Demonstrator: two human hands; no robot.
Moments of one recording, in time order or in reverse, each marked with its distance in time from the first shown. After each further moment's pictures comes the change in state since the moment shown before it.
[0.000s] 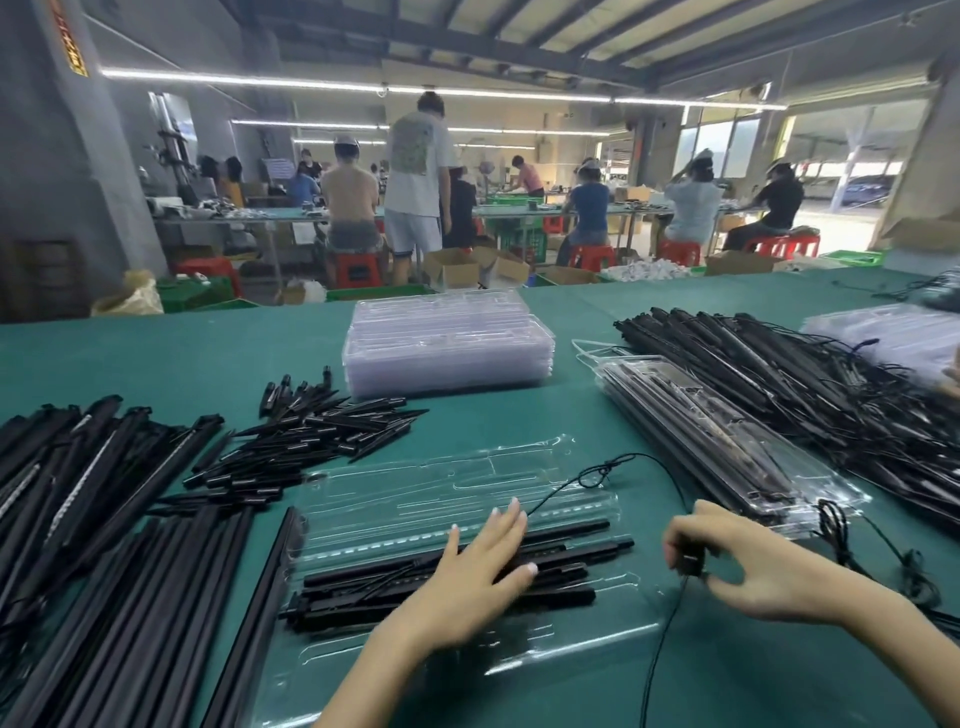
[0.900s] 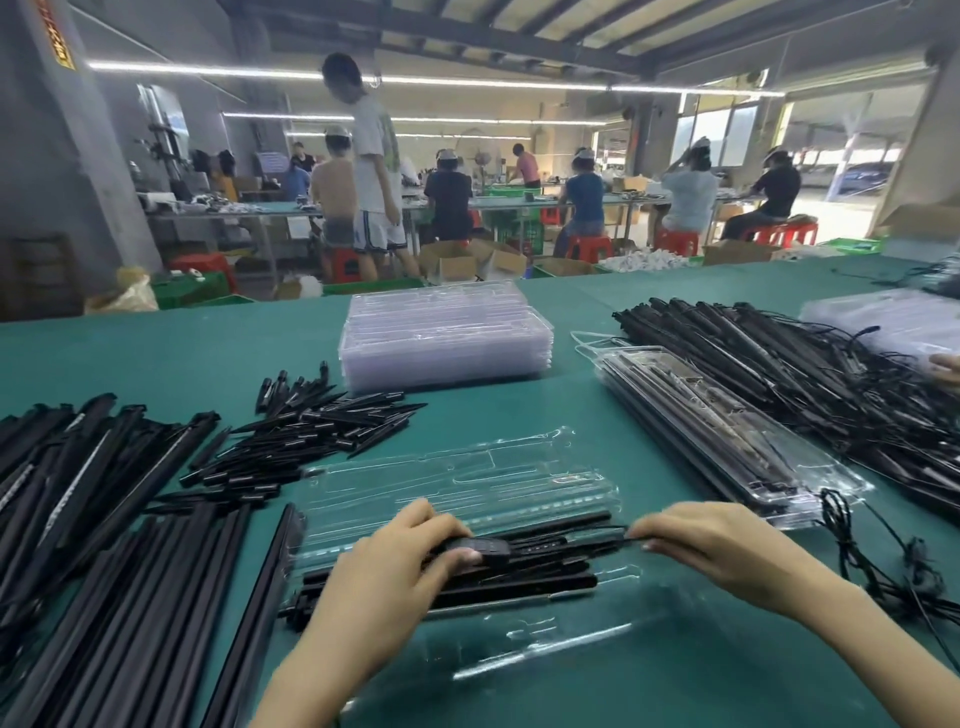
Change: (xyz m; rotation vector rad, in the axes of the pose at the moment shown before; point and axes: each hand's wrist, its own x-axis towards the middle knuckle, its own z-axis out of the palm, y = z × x) left_hand -0.067 0.017 -0.051 0.145 0.421 -0.028; right_hand 0.016 -0.011 0.019 -0.290 0.331 -0.291
